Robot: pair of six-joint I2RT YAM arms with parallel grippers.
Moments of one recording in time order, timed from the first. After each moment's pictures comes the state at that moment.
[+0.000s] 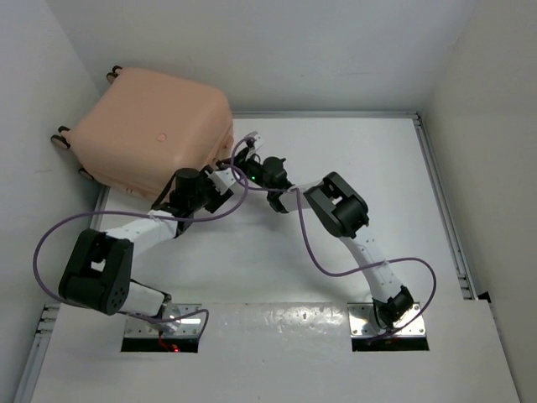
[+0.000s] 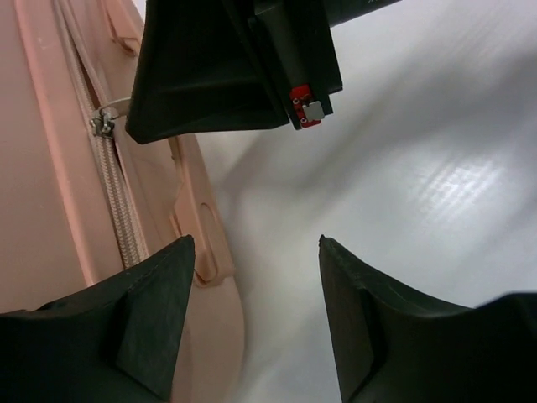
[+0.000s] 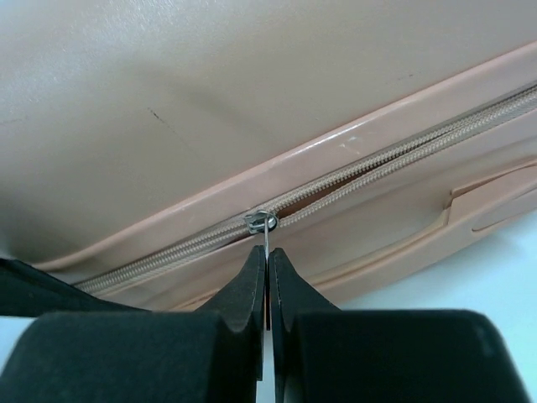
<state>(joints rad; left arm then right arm) -0.27 1.37 0.63 0.25 0.16 0.59 0.67 2.49 1.48 1.16 -0.31 0.42</state>
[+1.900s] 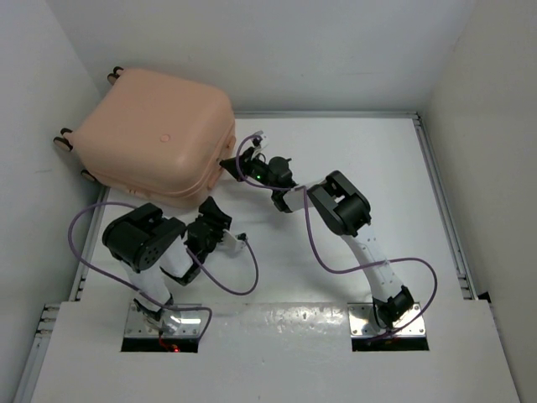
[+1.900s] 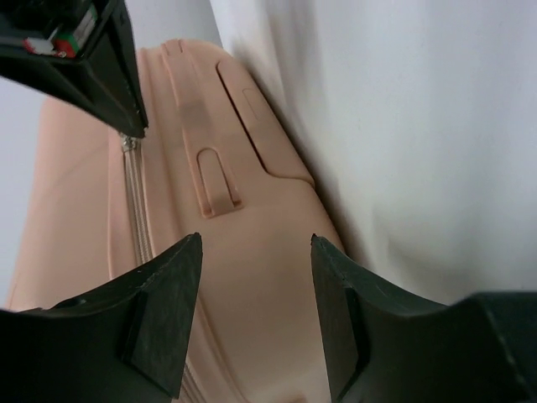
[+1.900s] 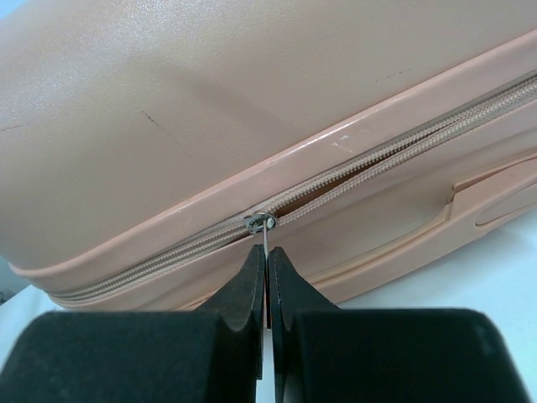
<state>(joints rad) -0.53 1.75 0.14 1.33 -0.26 1.62 0.64 2.49 1.45 1.20 -0.34 0.48</state>
